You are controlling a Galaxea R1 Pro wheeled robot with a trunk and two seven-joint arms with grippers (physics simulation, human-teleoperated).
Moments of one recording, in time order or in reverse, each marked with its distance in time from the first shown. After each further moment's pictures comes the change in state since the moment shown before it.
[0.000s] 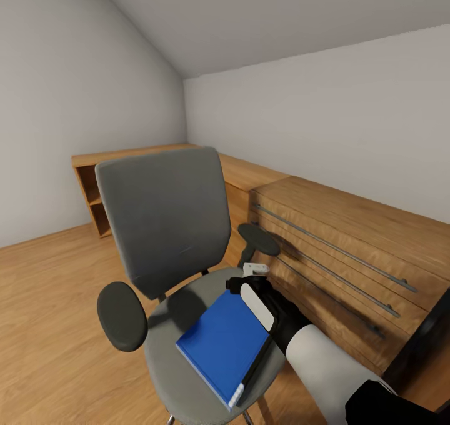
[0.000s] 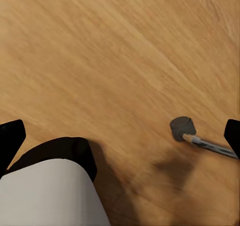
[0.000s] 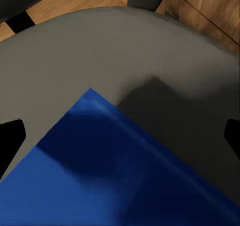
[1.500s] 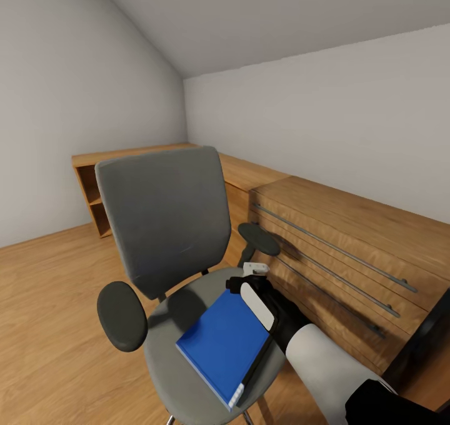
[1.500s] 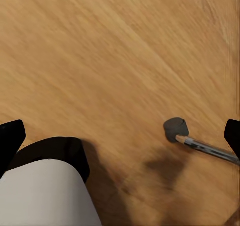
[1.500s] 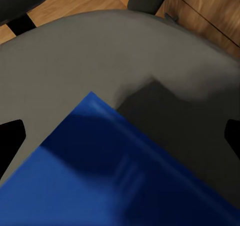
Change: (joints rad) left arm -0.004 0.011 0.001 0.005 0.040 0.000 -0.002; right arm -0.004 0.000 0.000 0.000 0.000 0.002 0.000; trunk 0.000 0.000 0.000
